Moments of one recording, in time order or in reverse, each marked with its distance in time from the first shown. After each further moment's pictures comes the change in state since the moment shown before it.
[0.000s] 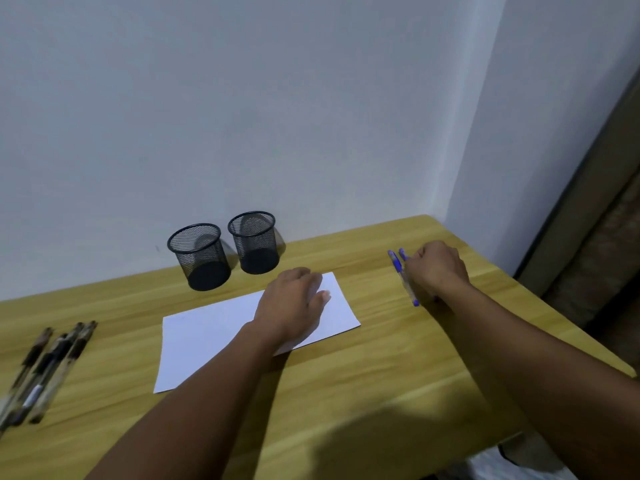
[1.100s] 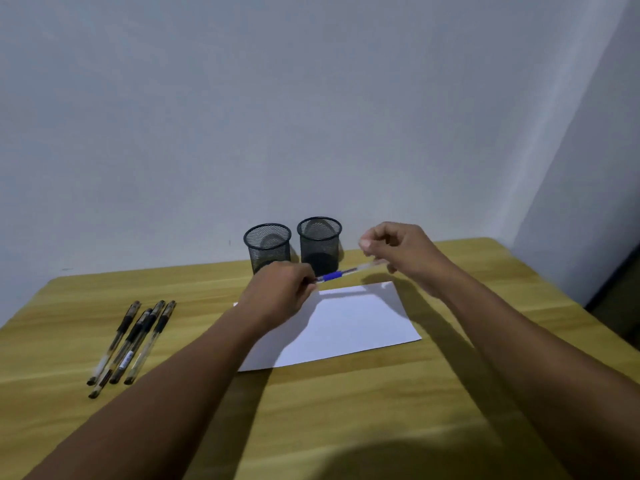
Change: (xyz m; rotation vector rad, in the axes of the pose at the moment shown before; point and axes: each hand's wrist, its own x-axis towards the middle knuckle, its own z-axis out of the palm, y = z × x) left_hand -0.036 -0.077 -0.086 0.147 0.204 0.077; right_hand -0.063 -0.126 0.024 0.636 -0.461 -0.546
